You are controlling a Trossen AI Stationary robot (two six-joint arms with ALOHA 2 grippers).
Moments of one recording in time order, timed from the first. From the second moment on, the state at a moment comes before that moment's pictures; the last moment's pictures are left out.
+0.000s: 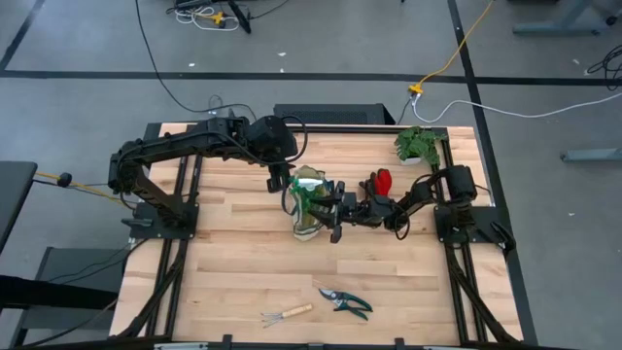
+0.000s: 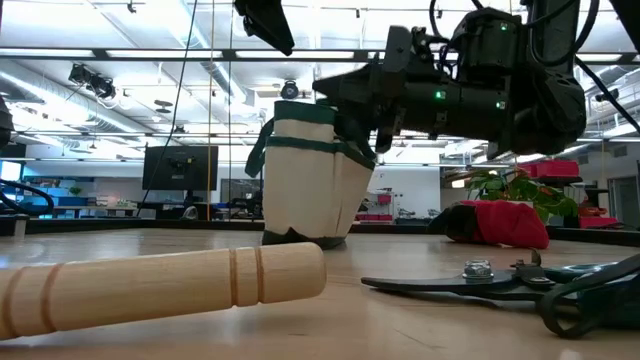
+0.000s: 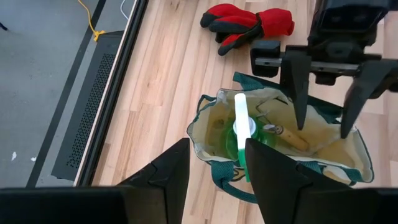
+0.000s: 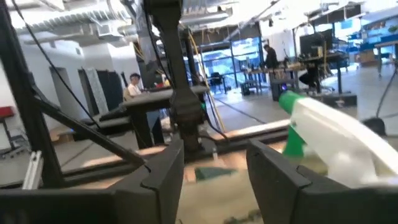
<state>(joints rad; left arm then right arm) 0.18 1.54 1.67 -1.00 -0.16 0.09 0.08 1.99 0.62 1.57 0.17 0.13</state>
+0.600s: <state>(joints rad) 0.18 1.54 1.67 -1.00 -0.16 0.09 0.18 1.64 0.62 0.91 0.11 0.10</state>
